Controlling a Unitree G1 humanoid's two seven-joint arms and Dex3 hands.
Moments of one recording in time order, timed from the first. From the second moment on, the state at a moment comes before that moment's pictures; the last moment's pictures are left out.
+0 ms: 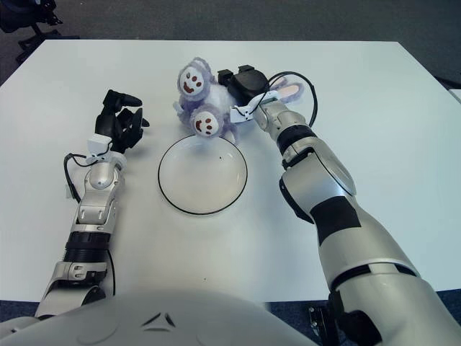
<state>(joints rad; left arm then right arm) -0.19 0.02 0.05 0.04 0.10 -0.13 0.14 -1.12 -0.29 0.58 1.32 -0.79 -0.46 -0.35</state>
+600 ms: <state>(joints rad) -0.20 0.02 0.05 0.06 0.10 -0.14 0.14 -1.13 -0.34 0.47 1.29 -0.68 -0.55 -0.22</state>
